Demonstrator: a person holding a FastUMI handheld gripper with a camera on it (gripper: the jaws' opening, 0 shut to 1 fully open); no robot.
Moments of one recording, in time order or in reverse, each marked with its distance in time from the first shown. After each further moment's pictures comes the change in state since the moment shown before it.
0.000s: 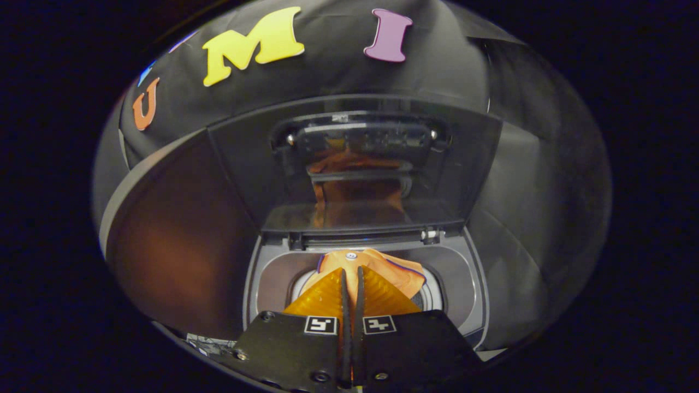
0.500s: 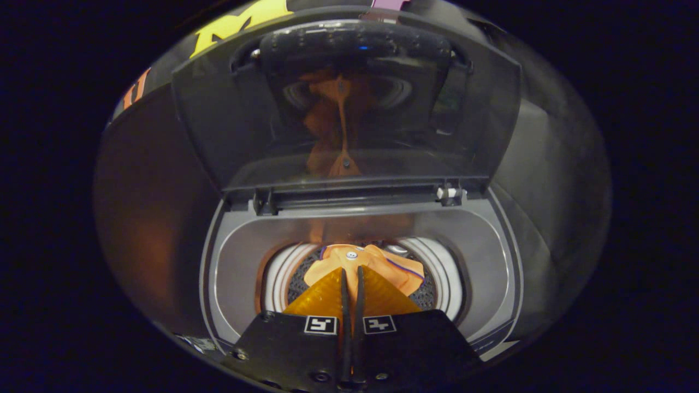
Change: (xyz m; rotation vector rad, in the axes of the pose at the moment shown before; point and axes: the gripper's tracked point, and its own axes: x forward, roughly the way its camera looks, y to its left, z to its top) arm 0.059 -0.006 -0.055 0.009 0.134 -0.046
